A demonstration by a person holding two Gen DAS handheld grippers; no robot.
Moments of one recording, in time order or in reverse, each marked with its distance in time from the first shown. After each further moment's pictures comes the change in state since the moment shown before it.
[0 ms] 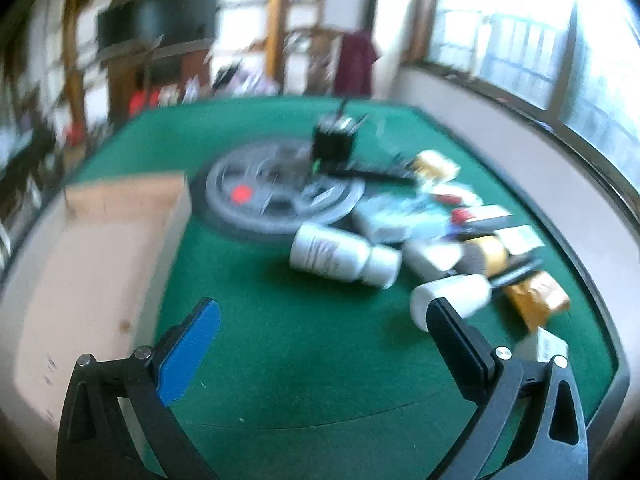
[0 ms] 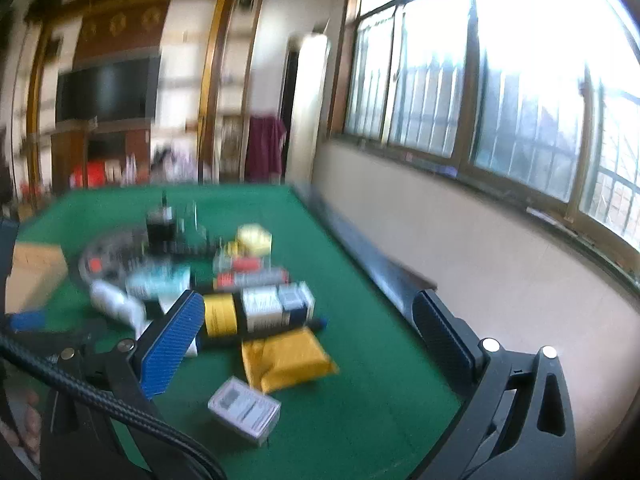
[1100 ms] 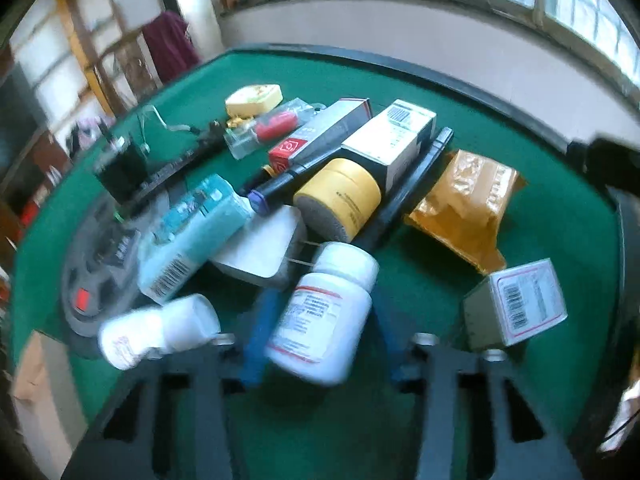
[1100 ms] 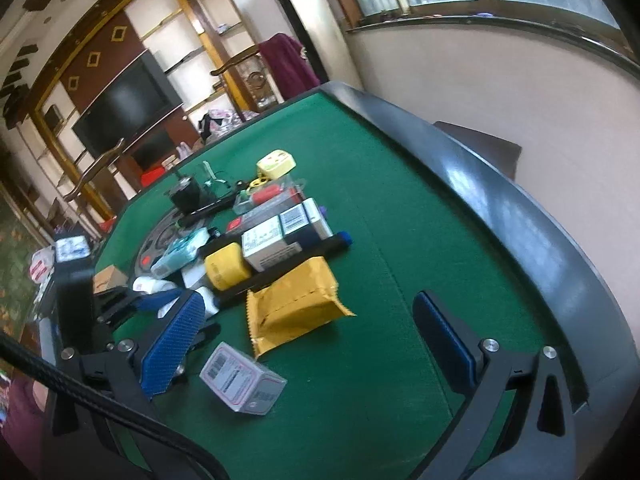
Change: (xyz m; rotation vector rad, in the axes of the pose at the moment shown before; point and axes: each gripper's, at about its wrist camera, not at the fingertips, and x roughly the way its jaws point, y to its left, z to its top) left arm 0.073 -0.109 0.003 0.538 0.262 -0.267; right arm 0.079 -0.076 -0.033 0.354 0.396 0.385
